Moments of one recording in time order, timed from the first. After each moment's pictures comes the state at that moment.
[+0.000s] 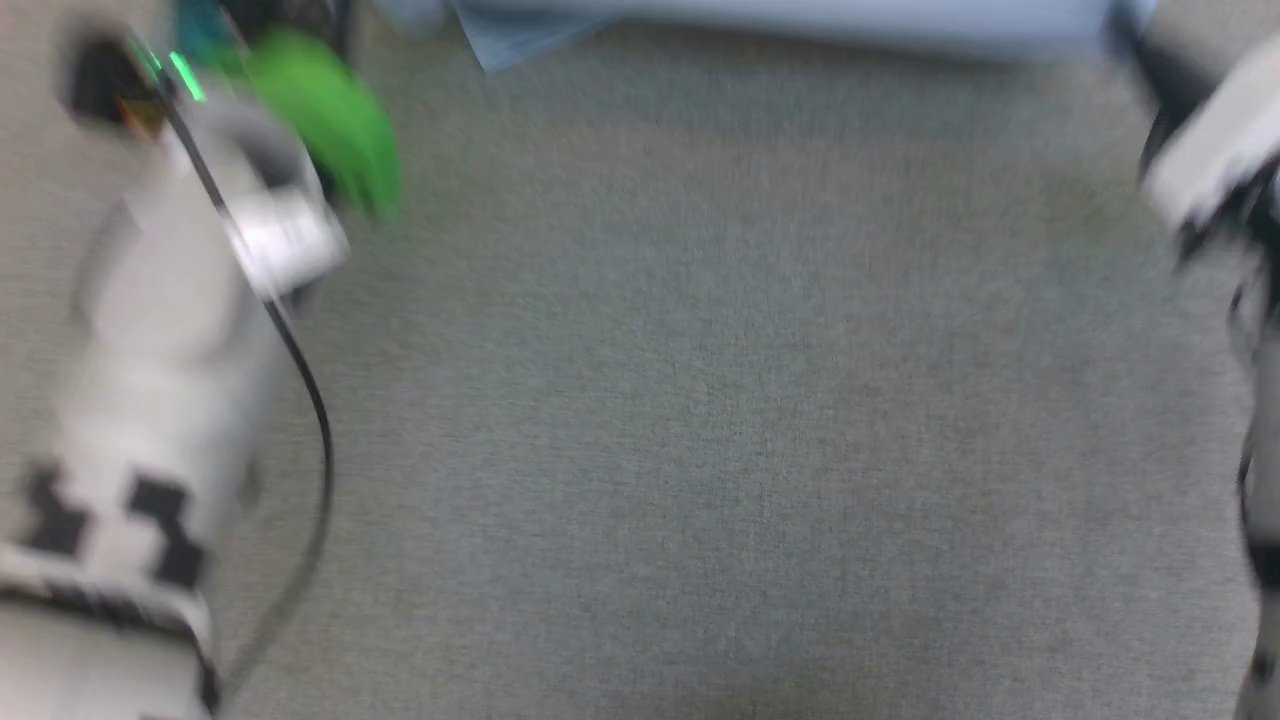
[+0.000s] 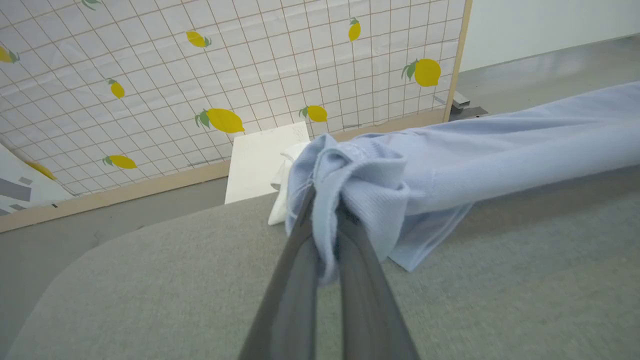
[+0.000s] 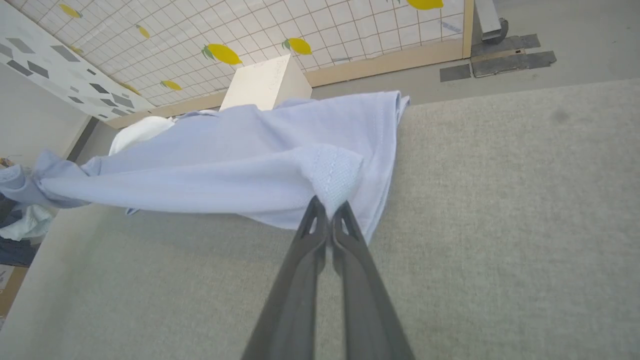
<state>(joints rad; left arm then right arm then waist) -1.08 0.32 -0.52 0.82 -0.42 -0.10 -0.22 -0.79 -0.23 -0.11 0.32 0.57 0.13 0.58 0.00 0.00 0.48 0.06</state>
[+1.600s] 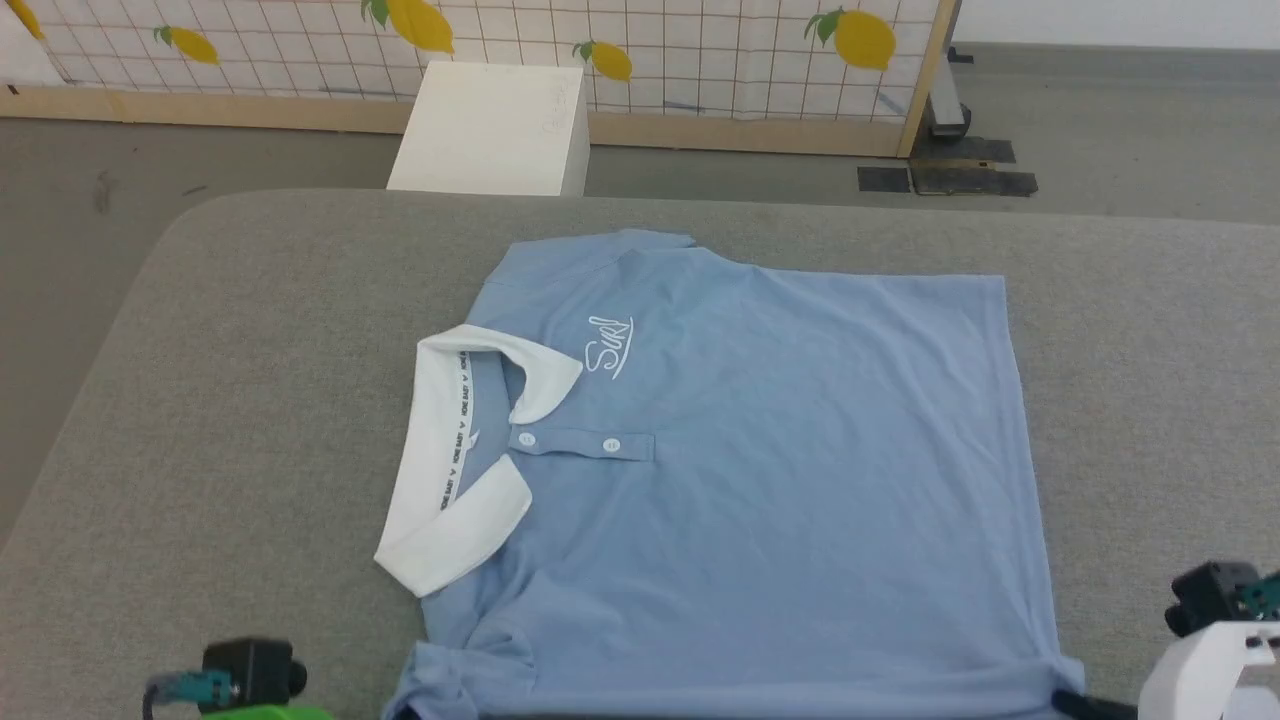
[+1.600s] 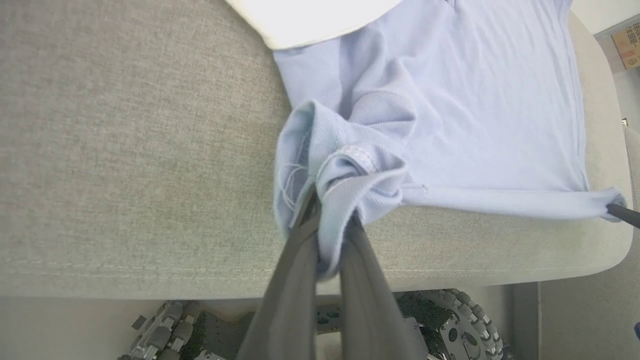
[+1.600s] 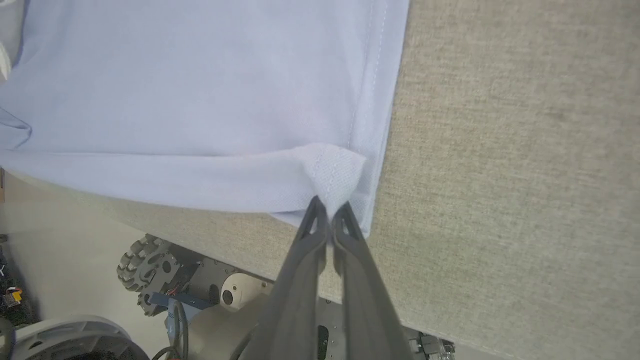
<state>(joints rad) 0.25 0.58 -0.39 -0.26 -1.02 0.24 0.33 0.20 -0.32 -0.10 -0.11 0.66 0.13 0.95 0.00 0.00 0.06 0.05</state>
